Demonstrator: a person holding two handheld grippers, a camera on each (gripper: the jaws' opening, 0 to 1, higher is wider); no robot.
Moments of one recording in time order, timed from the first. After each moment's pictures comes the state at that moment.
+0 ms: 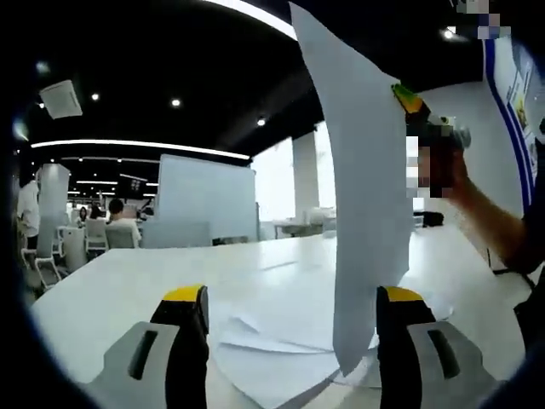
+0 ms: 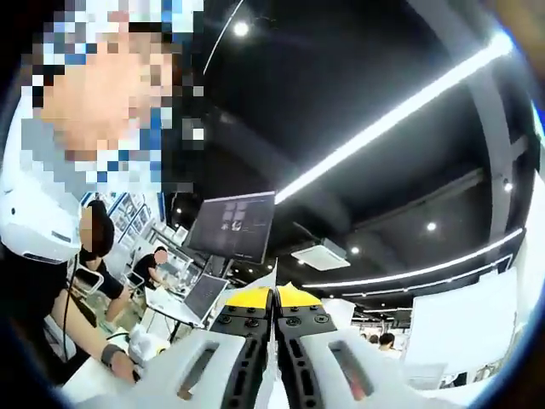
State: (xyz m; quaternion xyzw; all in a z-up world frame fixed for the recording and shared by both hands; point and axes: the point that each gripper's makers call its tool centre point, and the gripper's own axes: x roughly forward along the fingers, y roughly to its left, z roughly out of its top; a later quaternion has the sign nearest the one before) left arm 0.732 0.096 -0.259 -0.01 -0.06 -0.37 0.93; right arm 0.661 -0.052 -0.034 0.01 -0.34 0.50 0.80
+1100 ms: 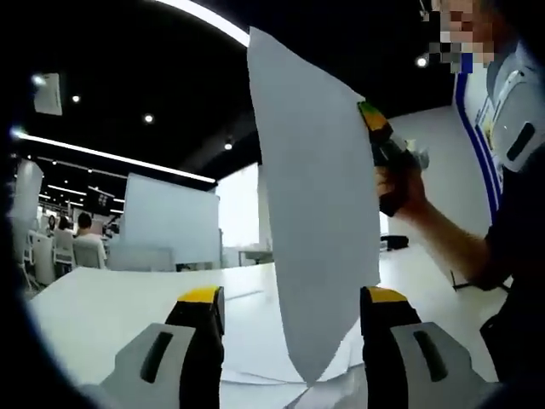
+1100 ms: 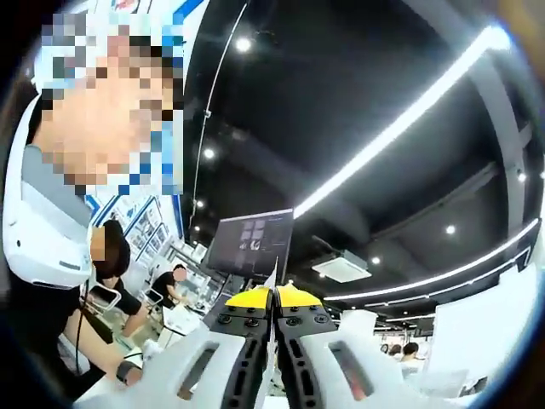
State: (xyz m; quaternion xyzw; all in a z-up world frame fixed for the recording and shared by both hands) left arm 0.695 0.071 -0.217 -0.03 -0.11 -0.46 0.88; right arm 0.635 -0.038 -0.004 0.02 -0.36 0.55 0.76
